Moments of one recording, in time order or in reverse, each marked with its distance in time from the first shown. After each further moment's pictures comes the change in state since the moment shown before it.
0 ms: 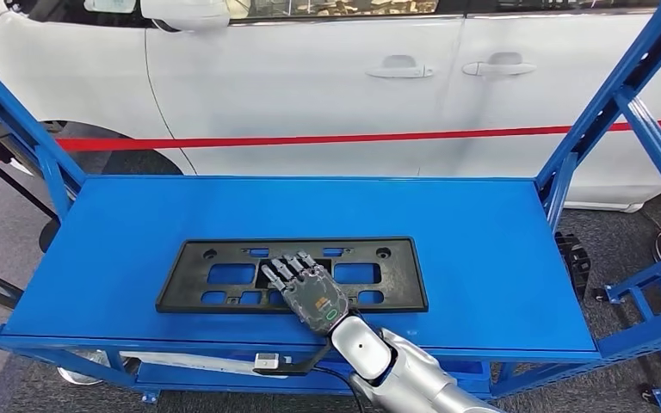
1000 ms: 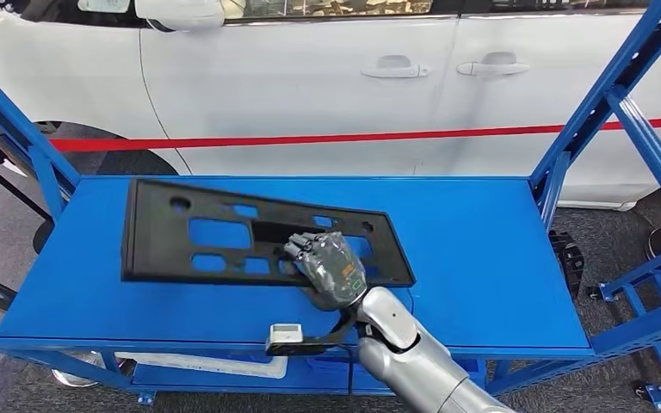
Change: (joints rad) left arm 0.007 0.008 0.023 0.000 -0.031 -0.099 -0.100; right arm 0.049 -0.032 -0.199 -0.265 -0.658 -0.070 -0.509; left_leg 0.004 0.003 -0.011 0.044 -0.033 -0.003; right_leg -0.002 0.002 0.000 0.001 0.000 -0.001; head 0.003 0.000
